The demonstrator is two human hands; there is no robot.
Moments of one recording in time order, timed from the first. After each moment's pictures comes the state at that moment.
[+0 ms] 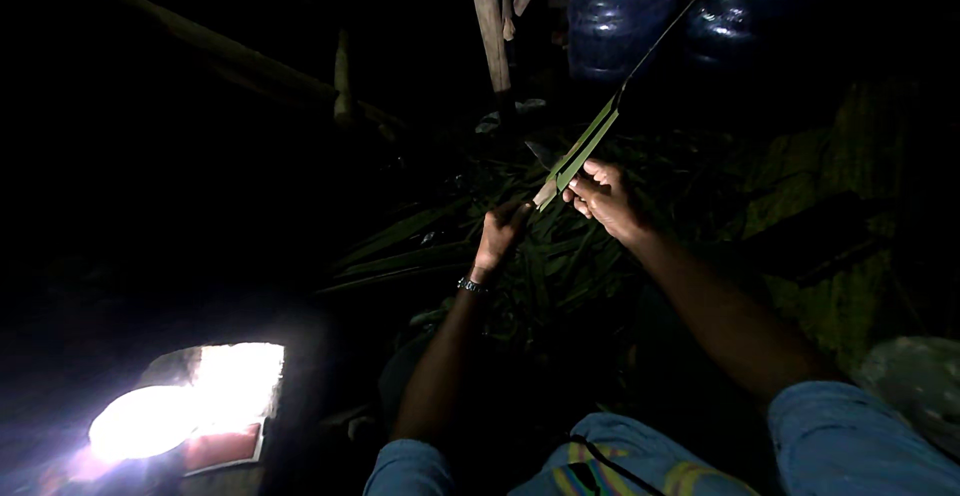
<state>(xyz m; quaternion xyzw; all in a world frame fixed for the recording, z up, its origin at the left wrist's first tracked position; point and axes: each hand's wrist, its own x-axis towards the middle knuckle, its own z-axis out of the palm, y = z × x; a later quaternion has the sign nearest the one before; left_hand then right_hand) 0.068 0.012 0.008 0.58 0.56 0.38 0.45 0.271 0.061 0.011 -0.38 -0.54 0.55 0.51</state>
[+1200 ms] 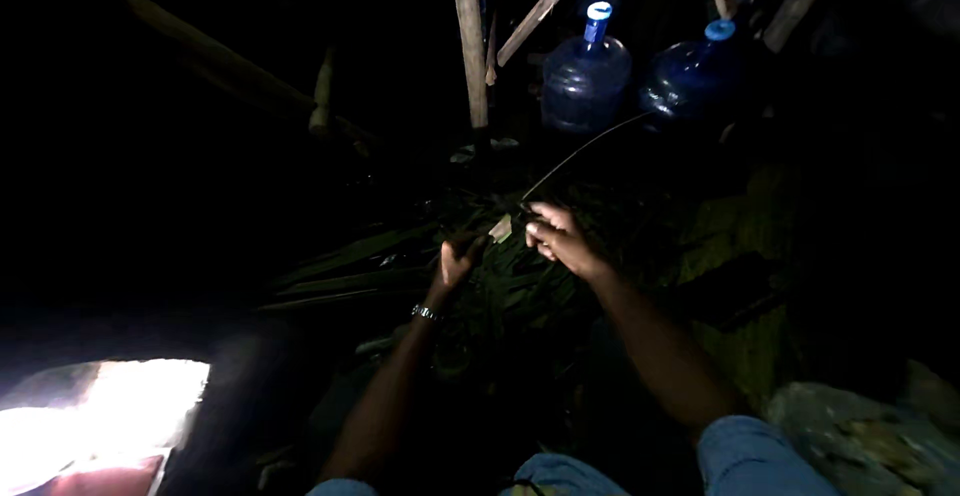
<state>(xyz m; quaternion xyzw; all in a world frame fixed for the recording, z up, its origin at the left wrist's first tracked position) 0.063 0.023 -0.005 0.61 0.55 0.44 0.36 0.290 0.063 0.017 -0.39 -0.59 0.59 0.39</state>
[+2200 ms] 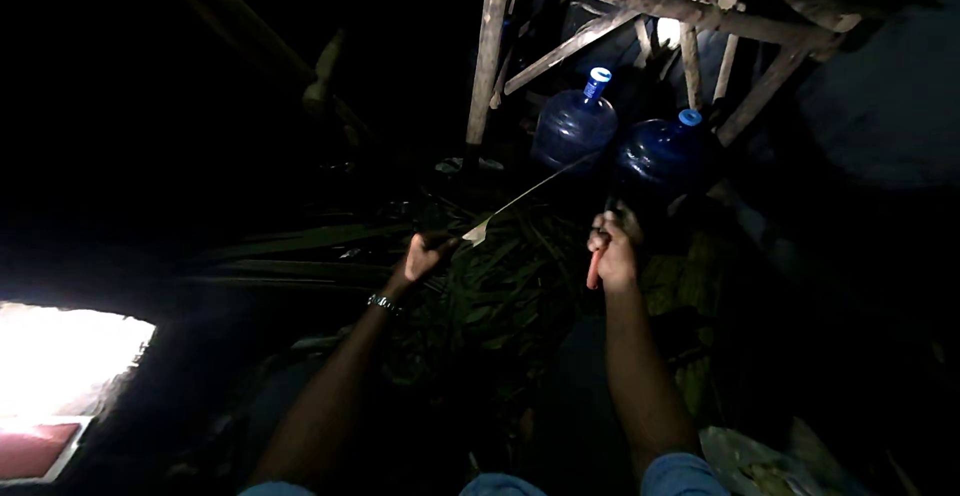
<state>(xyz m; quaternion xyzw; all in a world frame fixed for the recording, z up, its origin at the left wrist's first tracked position) 0.031 0.024 0.007 0.58 0.54 0.45 0.41 0.350 0.086 0.035 -0.43 -0.37 0.49 0.66</state>
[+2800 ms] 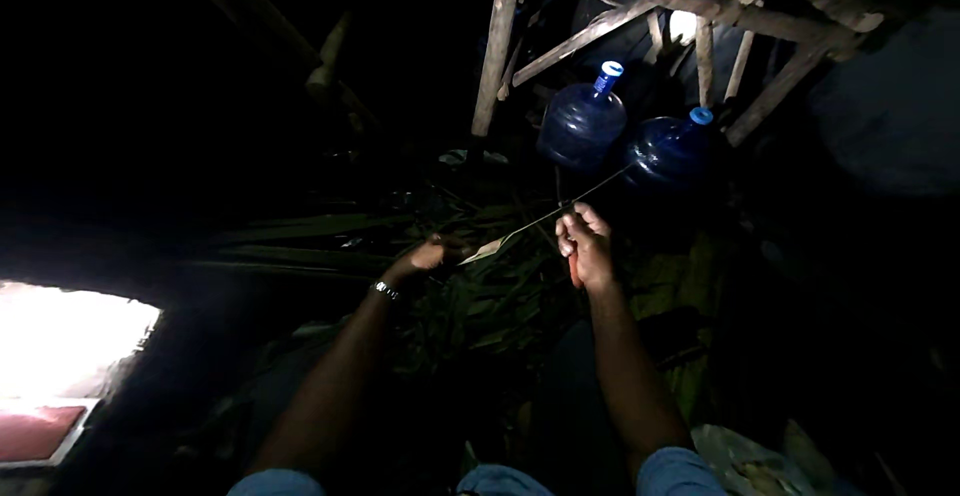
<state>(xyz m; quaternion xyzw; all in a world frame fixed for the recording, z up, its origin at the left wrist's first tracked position) 0.033 0.016 0.031 0.49 0.54 0.31 0.61 0.313 0.073 0.026 -0.35 -0.53 0.52 0.57</state>
